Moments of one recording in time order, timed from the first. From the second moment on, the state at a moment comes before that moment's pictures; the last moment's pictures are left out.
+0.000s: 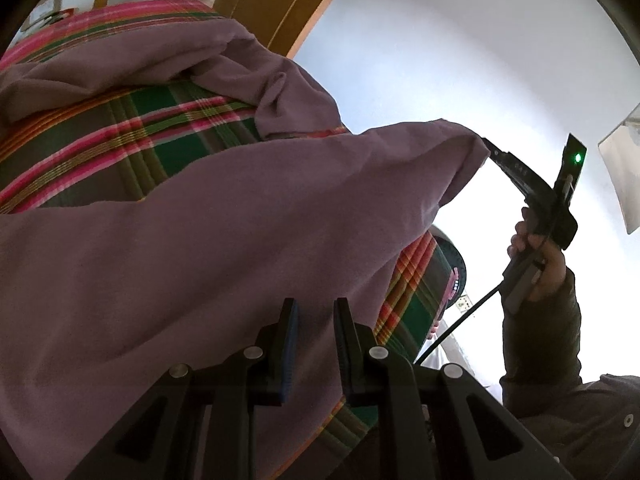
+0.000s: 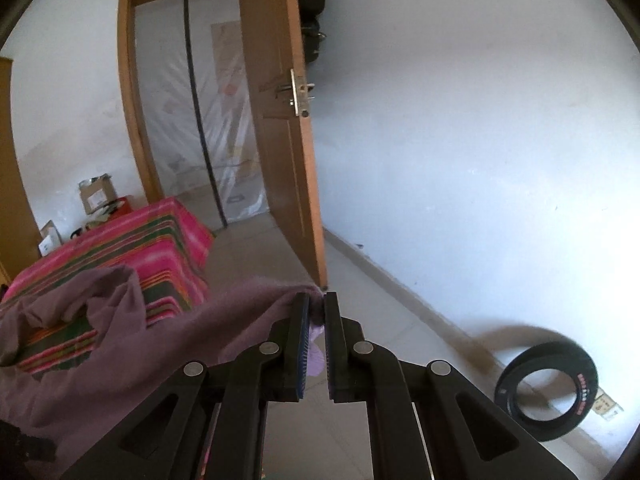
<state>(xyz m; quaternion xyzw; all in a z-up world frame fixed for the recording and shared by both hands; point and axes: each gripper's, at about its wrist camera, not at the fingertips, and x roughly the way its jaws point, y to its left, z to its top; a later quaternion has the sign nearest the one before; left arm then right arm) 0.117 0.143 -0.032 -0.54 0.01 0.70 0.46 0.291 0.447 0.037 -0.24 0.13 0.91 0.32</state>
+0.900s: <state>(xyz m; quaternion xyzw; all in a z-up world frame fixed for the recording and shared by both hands) 0.142 0.148 -0.030 -0.53 0.08 0.69 0.48 0.282 0.451 -0.039 -0.35 0.25 0.88 0.21</state>
